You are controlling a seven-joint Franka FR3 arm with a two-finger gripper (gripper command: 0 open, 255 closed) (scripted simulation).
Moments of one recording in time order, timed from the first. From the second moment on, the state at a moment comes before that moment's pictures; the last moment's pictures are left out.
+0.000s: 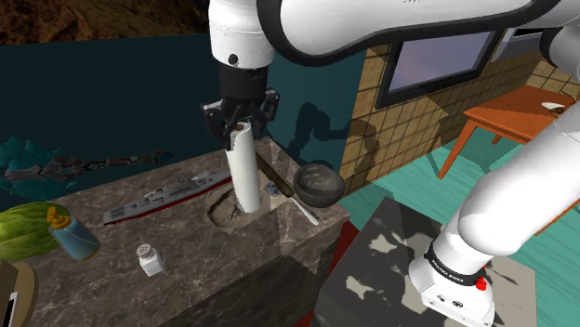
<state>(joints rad) -0.13 -0.17 0.72 -1.80 -0.04 1.81 0.83</state>
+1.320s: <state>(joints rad) -0.19 -0.56 0.25 -2.04 0.08 1.69 0.27</state>
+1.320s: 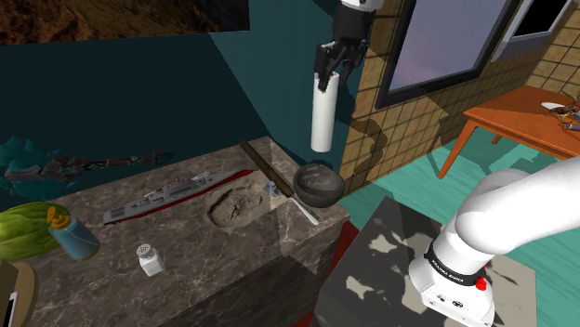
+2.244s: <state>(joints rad) -0.20 -0.62 0.18 -2.22 0.07 1.80 0.18</state>
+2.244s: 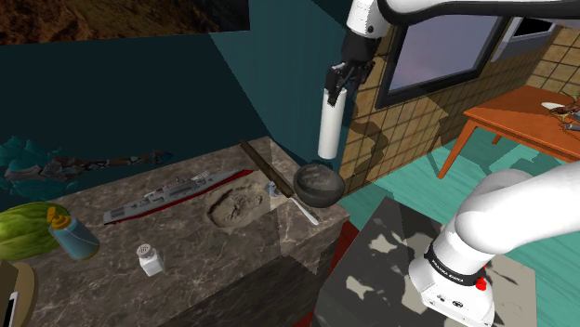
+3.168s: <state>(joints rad) -0.19 -0.64 0.20 -2.42 0.08 1.99 0.19</state>
